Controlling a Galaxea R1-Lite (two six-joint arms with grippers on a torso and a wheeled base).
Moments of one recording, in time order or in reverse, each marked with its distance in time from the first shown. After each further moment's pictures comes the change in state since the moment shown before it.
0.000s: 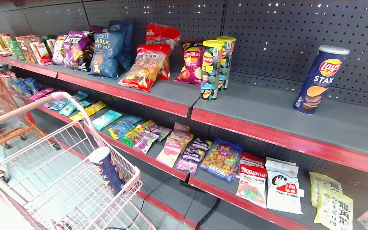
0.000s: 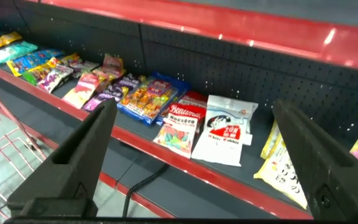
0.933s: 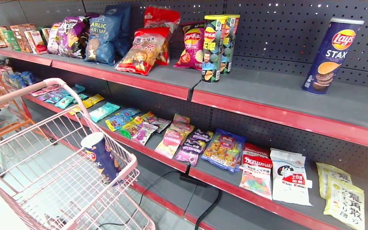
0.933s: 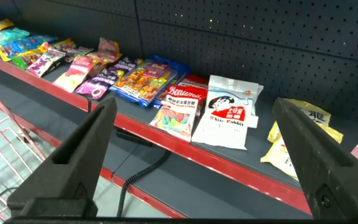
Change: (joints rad) left arm 0.007 0.201 -0.219 -0.039 0.095 -0.089; right arm 0.000 0.000 0.000 0.000 -0.001 -0.002
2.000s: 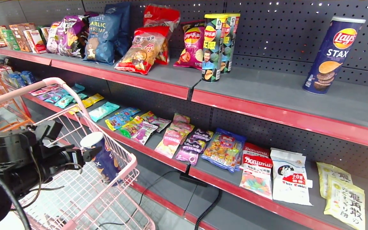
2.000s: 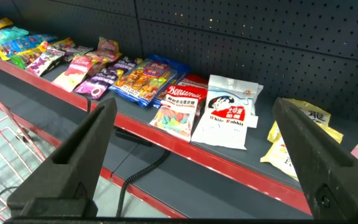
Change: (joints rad) left arm 0.079 1.625 -0.130 -1.040 -0.331 0.072; right arm 0.000 0.000 0.000 0.000 0.000 -0.003
